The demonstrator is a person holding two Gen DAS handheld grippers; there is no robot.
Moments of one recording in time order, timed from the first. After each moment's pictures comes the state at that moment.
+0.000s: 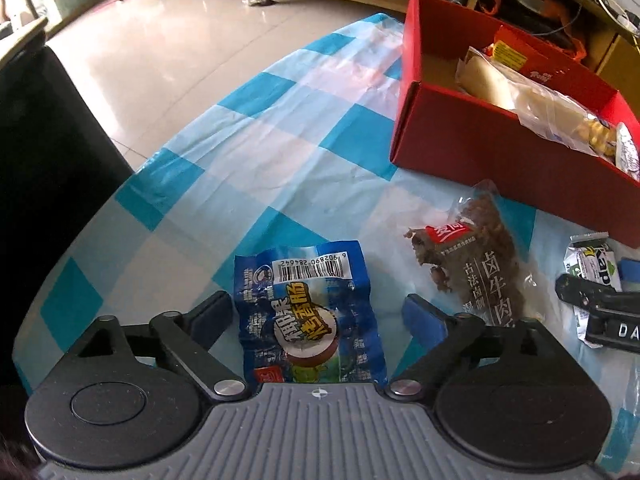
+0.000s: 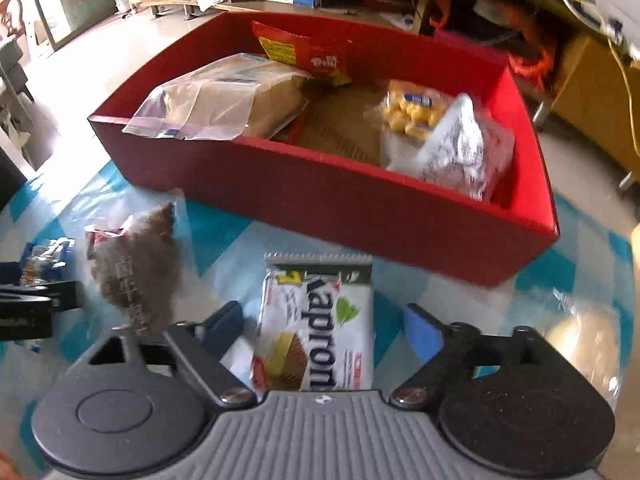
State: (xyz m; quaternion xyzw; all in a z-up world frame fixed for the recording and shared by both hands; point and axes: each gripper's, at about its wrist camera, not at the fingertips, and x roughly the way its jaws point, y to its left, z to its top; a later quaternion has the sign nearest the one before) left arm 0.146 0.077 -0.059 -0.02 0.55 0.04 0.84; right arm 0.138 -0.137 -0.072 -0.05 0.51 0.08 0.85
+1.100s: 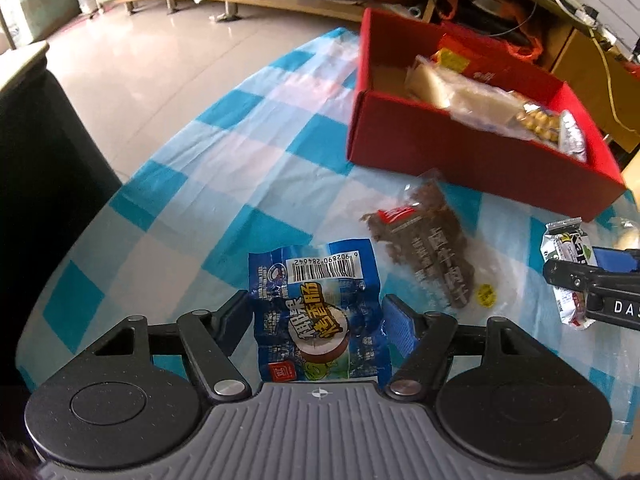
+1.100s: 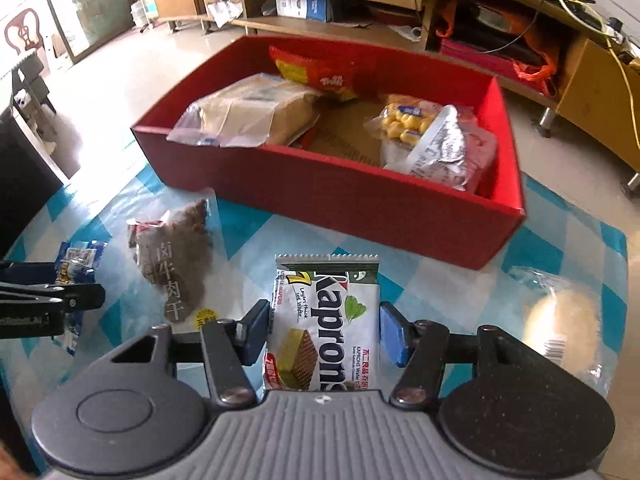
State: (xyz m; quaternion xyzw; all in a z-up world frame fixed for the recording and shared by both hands) left arm 0.120 0.069 -0.031 -0.02 0.53 -0.01 0.85; right arm 0.110 -0.153 -0.043 -0.02 0.50 0.11 0.86
